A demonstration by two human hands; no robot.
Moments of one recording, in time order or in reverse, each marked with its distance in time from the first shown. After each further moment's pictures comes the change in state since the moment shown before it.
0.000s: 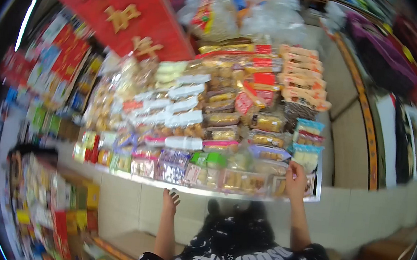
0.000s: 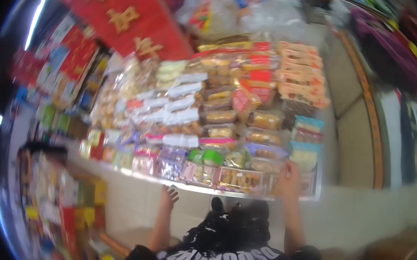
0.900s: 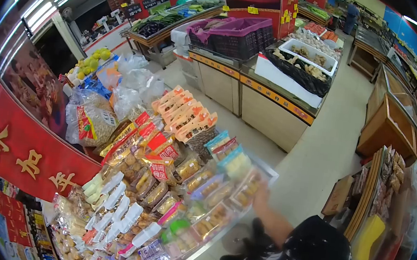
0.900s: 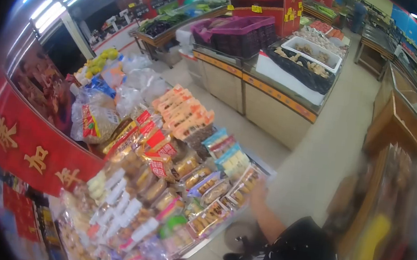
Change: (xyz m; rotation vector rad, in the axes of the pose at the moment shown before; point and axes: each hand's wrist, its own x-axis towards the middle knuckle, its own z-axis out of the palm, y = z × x) left_hand 0.019 0.013 0.145 -0.161 -0.253 -0.123; right_hand -0.067 0.133 0.049 1.051 0.761 0.617
